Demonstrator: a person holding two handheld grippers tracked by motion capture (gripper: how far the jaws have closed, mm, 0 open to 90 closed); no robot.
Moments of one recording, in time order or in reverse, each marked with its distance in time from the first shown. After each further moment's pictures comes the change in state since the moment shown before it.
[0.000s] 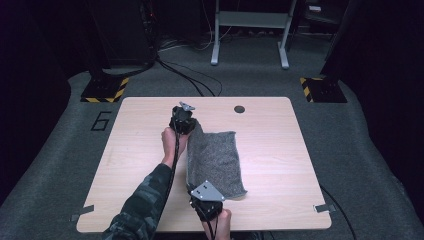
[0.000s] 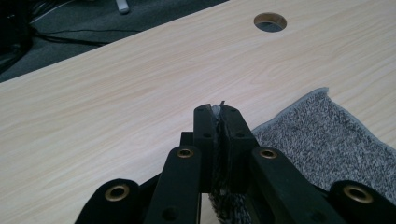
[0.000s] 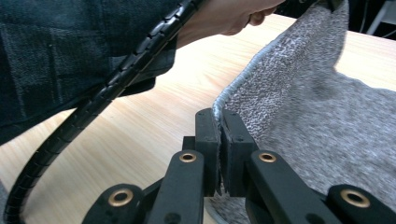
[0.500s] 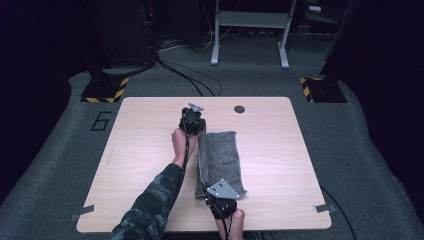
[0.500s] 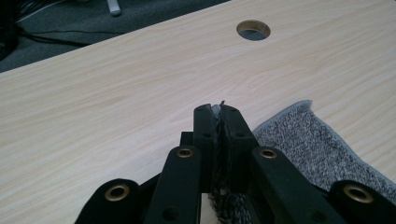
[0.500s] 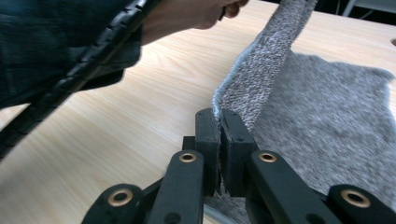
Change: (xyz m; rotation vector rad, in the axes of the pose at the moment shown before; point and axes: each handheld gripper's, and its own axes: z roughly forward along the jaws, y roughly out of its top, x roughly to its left) left arm -0.023 0.004 0.021 -0.022 -0.025 -0.027; right arm -0.032 -0.014 -0.012 0.037 -0.072 0.037
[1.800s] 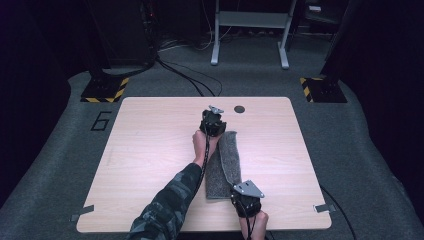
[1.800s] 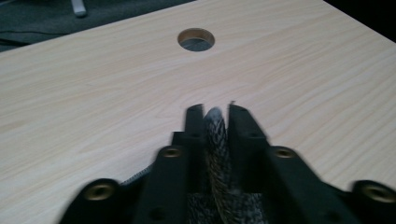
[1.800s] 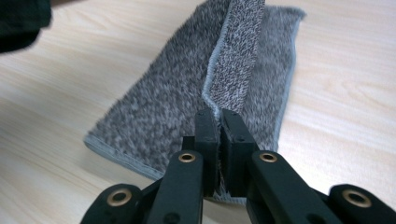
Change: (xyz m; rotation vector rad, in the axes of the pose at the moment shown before) left arm -0.051 0.011 0.039 -0.016 -0.098 -0.026; right arm -0.060 -0.037 -0.013 0.121 -0.155 0.064
